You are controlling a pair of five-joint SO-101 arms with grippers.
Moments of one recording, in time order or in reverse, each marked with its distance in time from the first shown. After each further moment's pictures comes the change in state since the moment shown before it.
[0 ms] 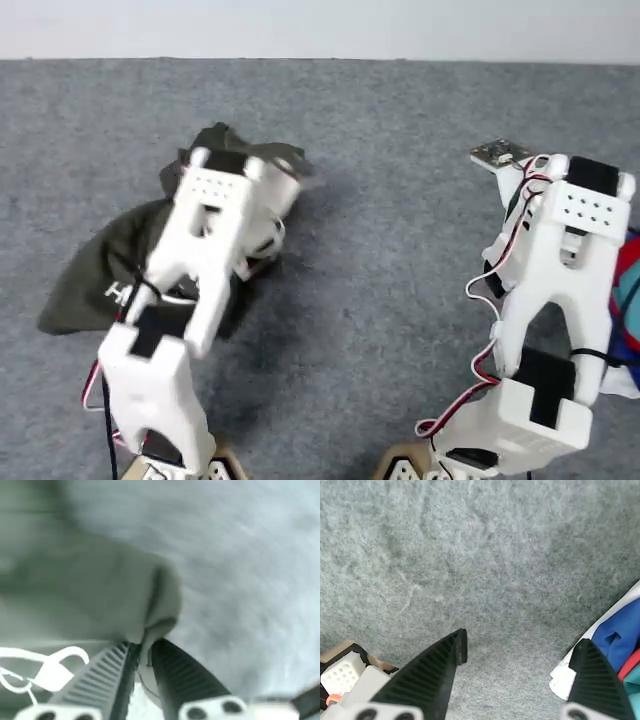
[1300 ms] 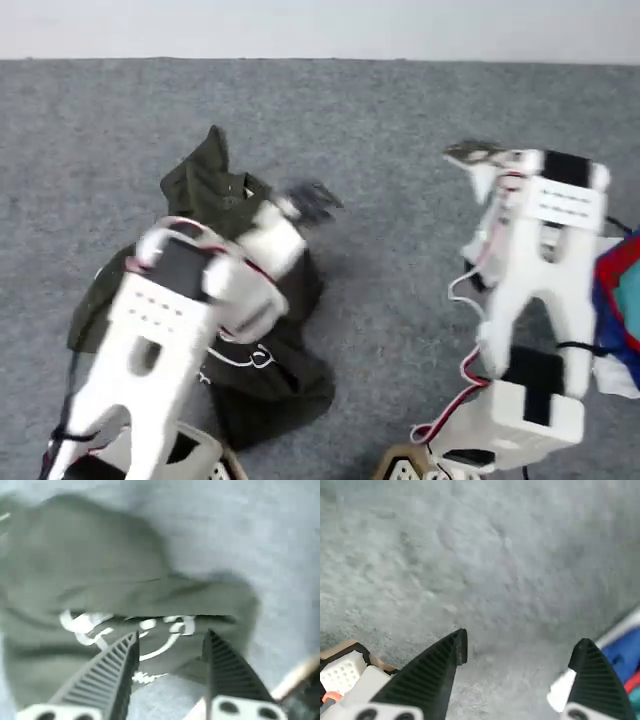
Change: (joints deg) left arm 10.6 -50.9 26.5 0.1 4.2; right arm -8.1 0.0 0.0 0.0 0.0
